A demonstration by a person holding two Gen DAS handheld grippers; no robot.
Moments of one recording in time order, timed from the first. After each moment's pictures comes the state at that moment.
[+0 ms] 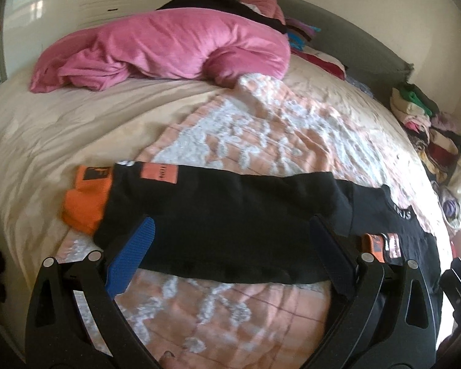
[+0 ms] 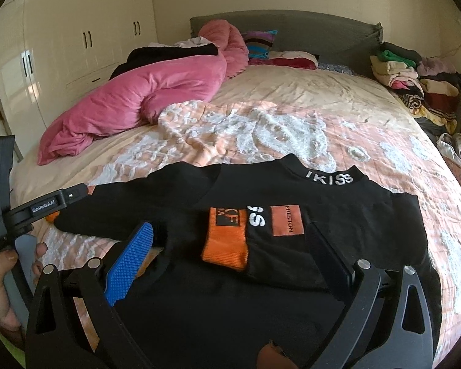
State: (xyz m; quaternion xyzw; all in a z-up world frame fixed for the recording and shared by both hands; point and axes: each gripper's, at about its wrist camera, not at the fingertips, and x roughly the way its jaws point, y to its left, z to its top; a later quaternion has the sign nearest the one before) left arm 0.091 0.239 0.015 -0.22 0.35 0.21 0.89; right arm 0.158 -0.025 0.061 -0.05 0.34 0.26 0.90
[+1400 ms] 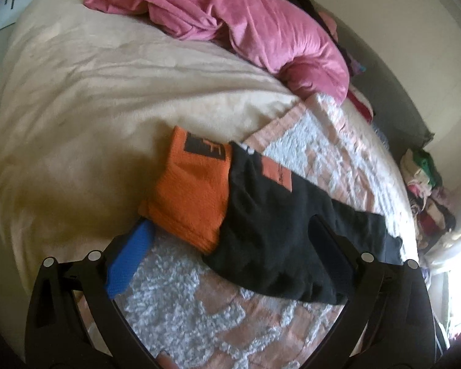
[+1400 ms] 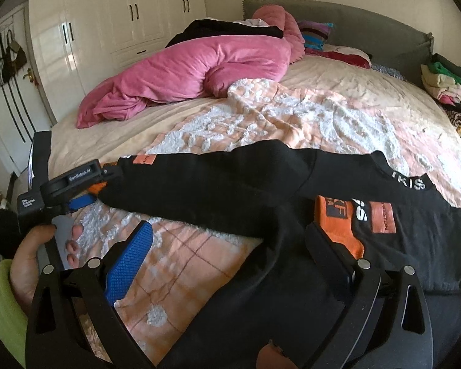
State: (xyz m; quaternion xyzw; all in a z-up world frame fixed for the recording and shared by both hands) left arm 0.035 0.348 -0.049 -0.38 0.30 0.23 0.84; right arm 0.119 0.064 0.039 -0.10 0.36 0.36 0.86
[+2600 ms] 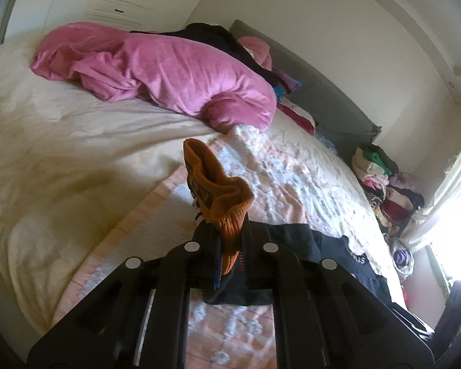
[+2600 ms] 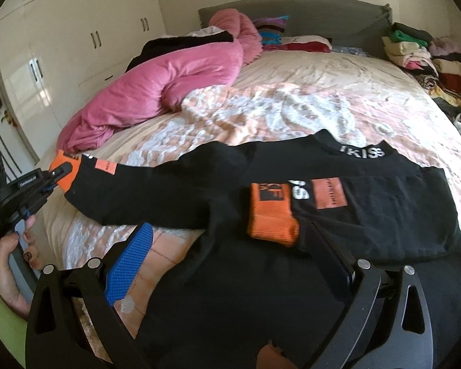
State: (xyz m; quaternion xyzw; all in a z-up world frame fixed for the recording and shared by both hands) left arm 0.036 0.300 0.025 -0.32 0.22 0.13 0.91; right arm 0.135 -0.013 0.048 -0.02 0.37 0.29 0.88
